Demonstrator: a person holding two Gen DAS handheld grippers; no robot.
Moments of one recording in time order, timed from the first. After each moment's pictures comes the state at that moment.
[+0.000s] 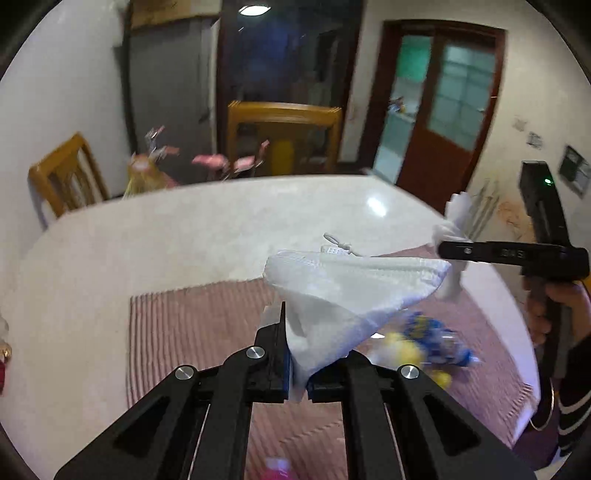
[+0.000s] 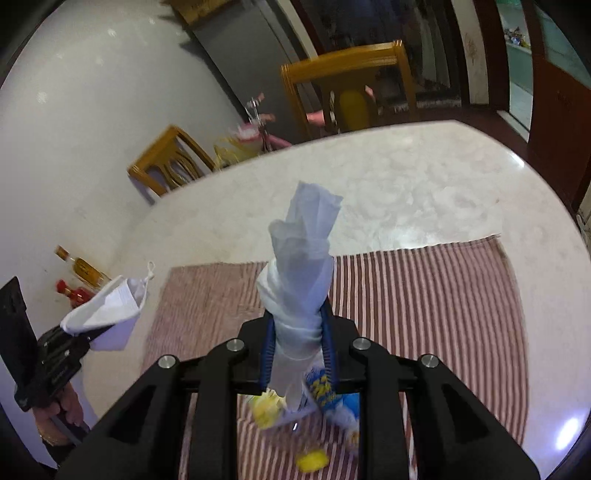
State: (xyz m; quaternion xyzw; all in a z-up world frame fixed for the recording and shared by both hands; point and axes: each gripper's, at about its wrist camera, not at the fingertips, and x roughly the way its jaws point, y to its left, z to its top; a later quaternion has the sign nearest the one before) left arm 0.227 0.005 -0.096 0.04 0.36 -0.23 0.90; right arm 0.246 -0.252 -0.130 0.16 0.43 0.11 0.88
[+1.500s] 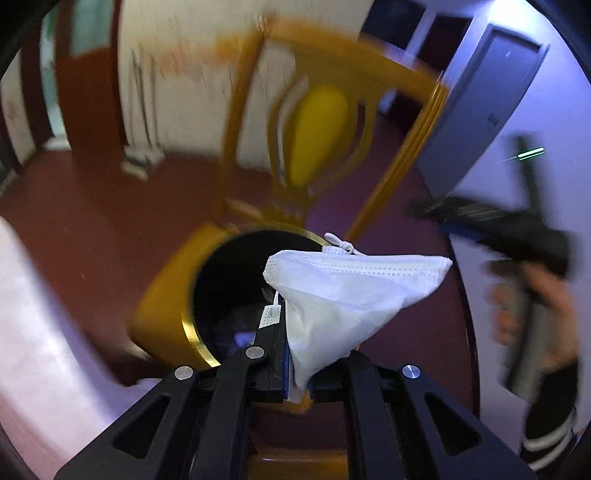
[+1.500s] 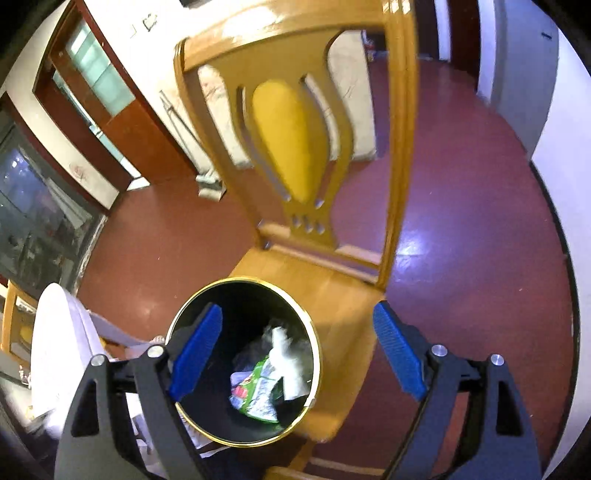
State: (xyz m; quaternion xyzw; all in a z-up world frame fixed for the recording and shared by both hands) left arm -0.151 -0.557 -0.251 0.28 0.43 -0.67 0.54; right arm -0.357 -0.626 -0.233 0.41 0.28 -0.52 0.69
